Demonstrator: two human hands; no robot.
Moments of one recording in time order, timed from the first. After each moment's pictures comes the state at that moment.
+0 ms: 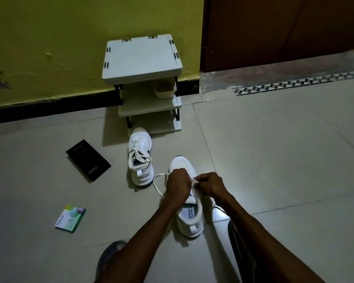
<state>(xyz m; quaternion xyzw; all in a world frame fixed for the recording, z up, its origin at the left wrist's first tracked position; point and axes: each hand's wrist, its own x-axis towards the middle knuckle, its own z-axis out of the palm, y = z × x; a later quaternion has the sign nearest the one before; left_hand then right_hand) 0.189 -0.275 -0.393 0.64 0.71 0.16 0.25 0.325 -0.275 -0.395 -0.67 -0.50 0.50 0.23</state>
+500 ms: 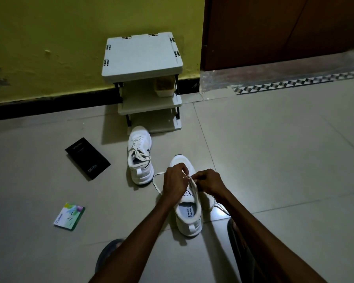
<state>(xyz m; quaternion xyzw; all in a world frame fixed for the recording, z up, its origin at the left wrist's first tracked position) 0.180 -0.272 -0.393 0.60 0.70 0.24 0.29 0.322 -0.270 -0.389 -0.64 -0.55 0.49 0.21</state>
